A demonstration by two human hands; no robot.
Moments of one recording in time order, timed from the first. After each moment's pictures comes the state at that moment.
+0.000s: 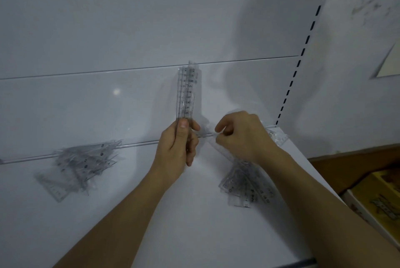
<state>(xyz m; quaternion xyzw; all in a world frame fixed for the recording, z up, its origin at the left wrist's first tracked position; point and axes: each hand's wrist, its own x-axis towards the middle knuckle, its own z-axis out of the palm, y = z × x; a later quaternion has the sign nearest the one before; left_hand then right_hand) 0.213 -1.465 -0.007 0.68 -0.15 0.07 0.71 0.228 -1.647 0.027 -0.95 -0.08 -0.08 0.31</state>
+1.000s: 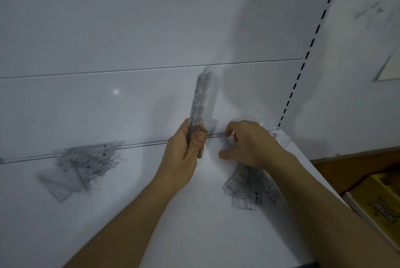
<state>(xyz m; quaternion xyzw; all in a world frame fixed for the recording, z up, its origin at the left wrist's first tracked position) 0.209 -1.466 -0.010 0.71 -0.20 0.11 0.66 0.231 -1.655 0.019 -0.98 -0.08 0.00 0.16</state>
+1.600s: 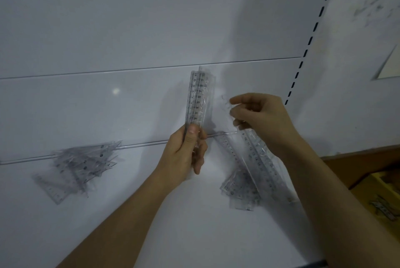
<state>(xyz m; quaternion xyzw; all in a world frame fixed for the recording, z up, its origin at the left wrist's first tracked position) 0.208 -1.469 -0.005 0.68 -0.16 -0.01 0.71 0.224 -1.669 0.053 -0.77 -0.04 -0.10 0.63</state>
